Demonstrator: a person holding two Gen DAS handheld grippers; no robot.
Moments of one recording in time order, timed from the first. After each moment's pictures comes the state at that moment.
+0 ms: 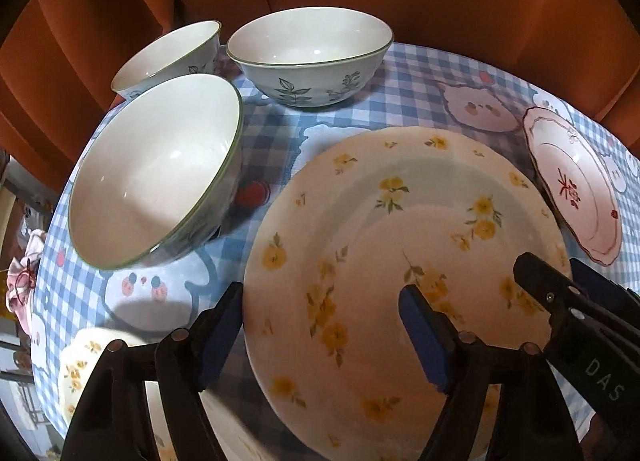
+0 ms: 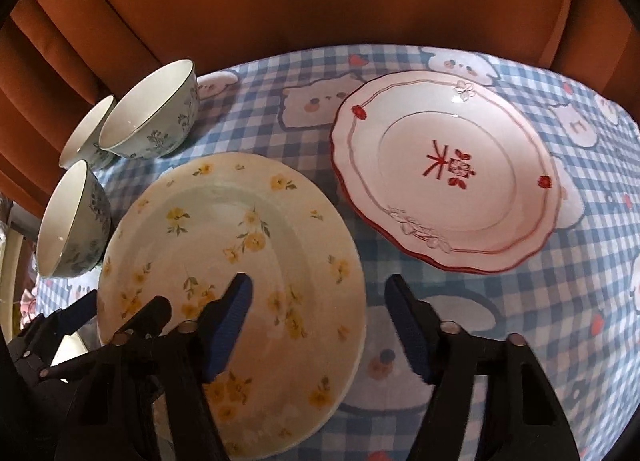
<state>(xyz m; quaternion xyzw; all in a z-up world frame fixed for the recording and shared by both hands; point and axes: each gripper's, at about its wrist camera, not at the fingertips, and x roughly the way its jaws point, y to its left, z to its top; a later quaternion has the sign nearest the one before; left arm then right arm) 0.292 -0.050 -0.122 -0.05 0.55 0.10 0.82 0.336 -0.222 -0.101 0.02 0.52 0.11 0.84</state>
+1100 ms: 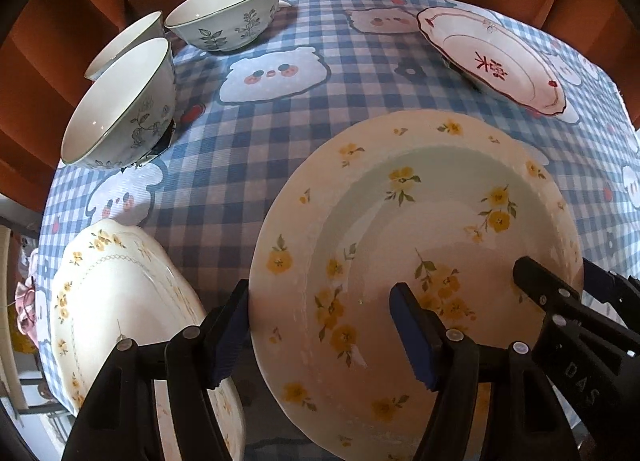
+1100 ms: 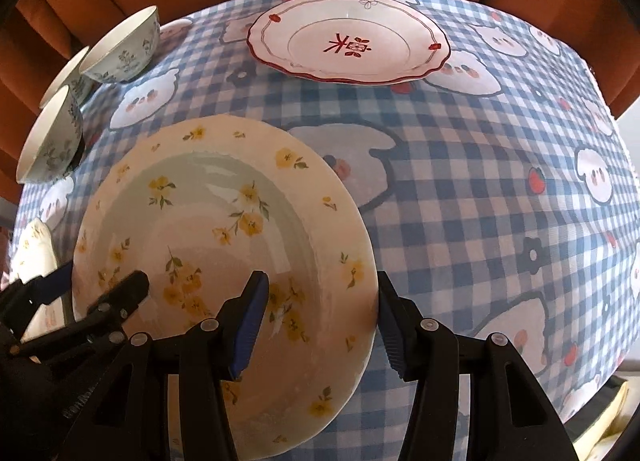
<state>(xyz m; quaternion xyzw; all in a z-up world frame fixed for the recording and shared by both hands) 0.215 -0.120 -0.124 0.02 0.60 0.04 0.80 0.239 -0.275 -0.115 0.01 0.58 0.04 0.82</state>
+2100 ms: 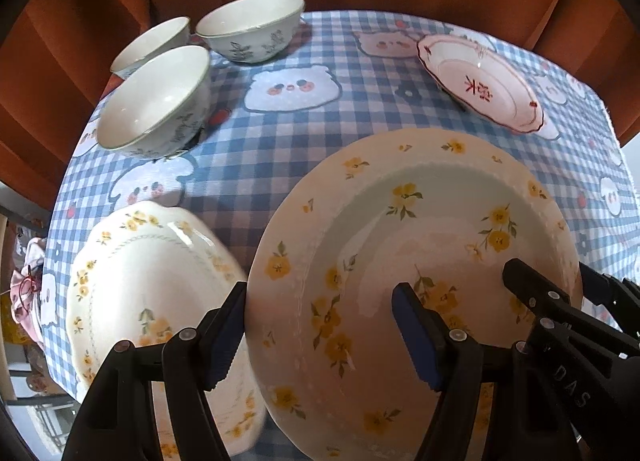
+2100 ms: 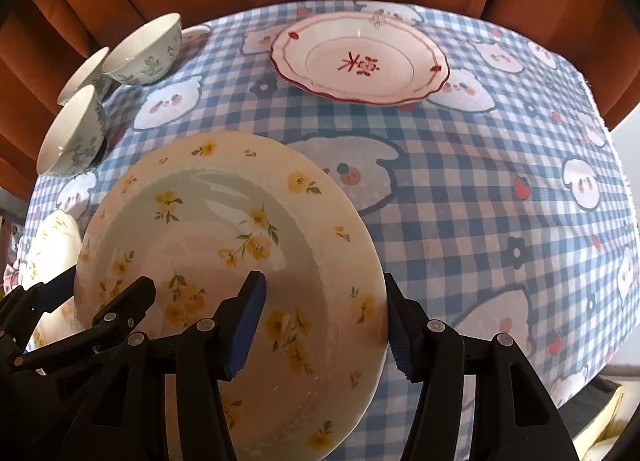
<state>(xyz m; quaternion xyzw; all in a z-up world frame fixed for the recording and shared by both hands) 0.184 -0.100 -0.086 -0.01 0.58 0.03 0.81 0.217 -0.266 -0.083 -0.01 0.57 0.05 0.82</state>
